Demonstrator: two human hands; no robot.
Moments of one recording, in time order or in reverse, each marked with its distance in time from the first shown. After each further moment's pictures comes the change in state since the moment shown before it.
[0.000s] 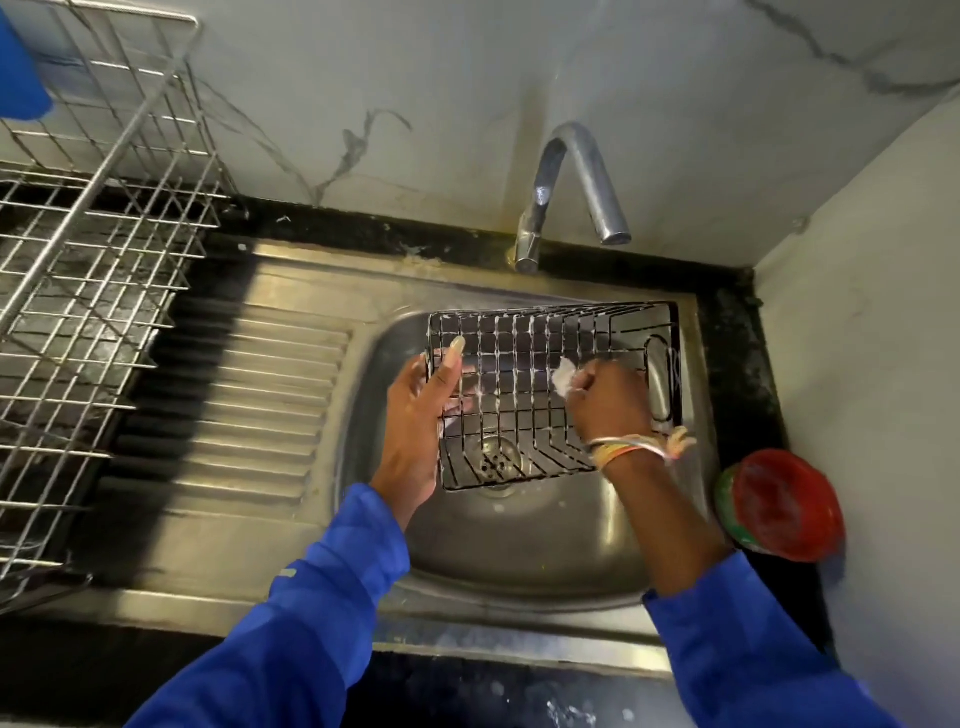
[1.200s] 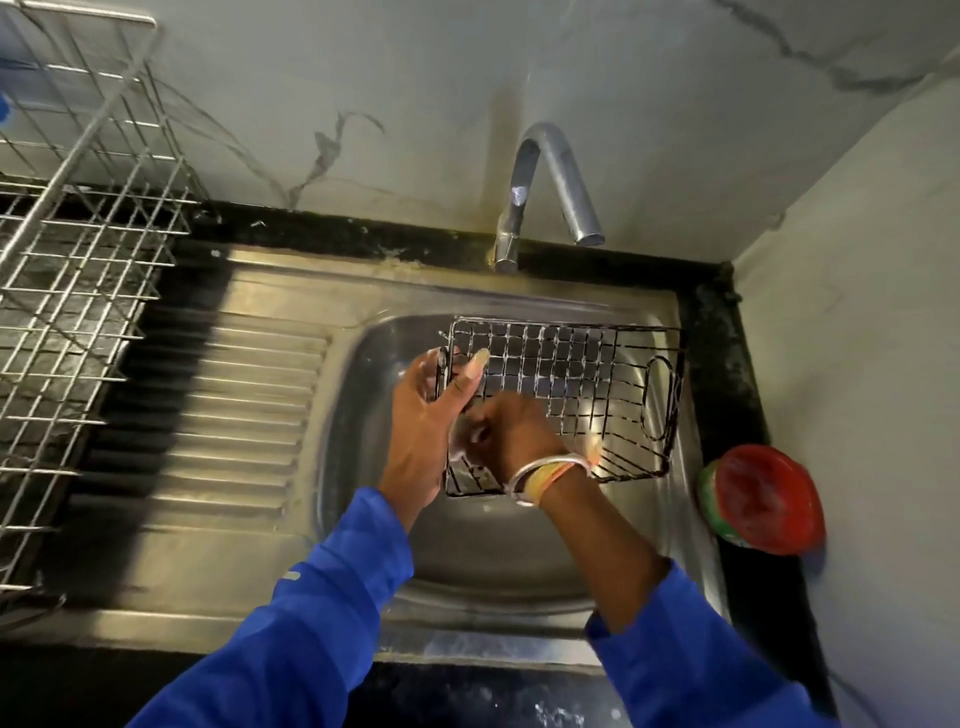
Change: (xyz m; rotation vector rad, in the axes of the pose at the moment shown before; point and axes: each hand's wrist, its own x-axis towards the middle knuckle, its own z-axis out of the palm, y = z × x) left_hand 0.003 -0.008 0.018 0.070 -0.023 0.017; right_hand -0.037 -0.047 0.005 0.140 -0.496 -0.229
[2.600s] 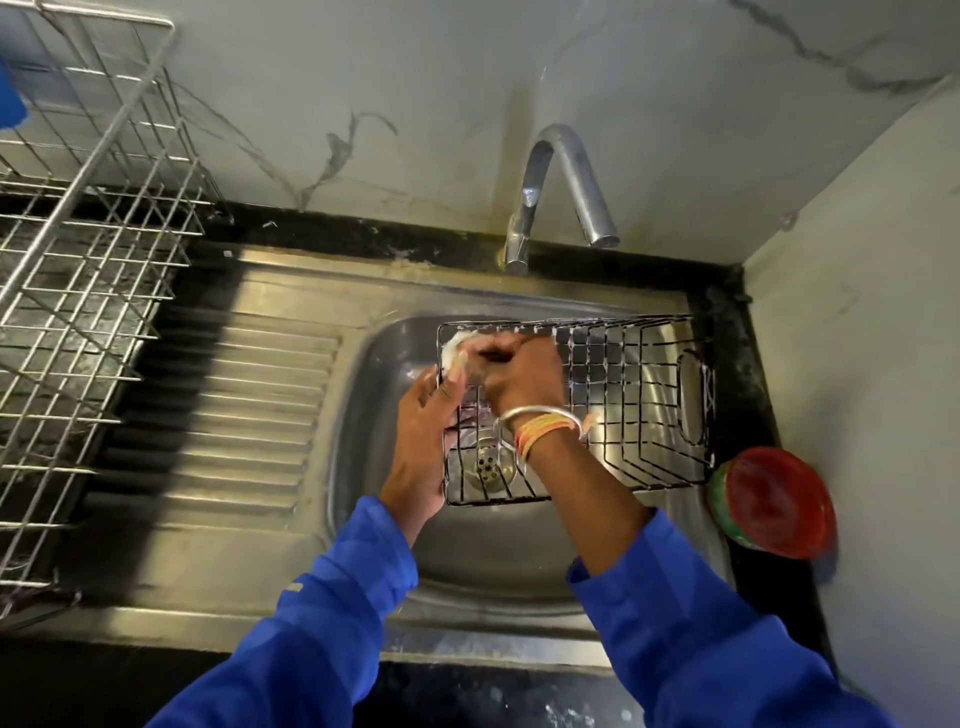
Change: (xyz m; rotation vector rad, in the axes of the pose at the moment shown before) left_hand -0.004 -0.007 -0.012 -0.103 -0.127 0.011; right_hand 0.028 -0.026 -0.010 0.530 0.412 0.017
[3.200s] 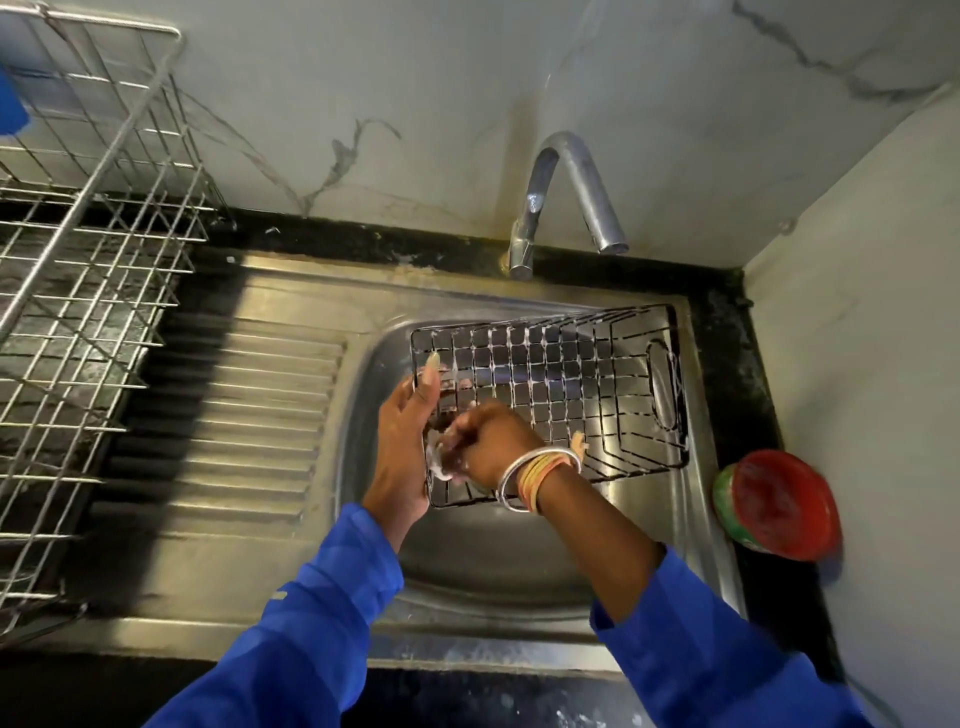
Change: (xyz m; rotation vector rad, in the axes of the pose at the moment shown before) left_hand 0.001 0.010 -0.019 -0.058 0.076 -0.063; right_hand -0.030 0.016 0.018 -0.225 -0.467 0.082
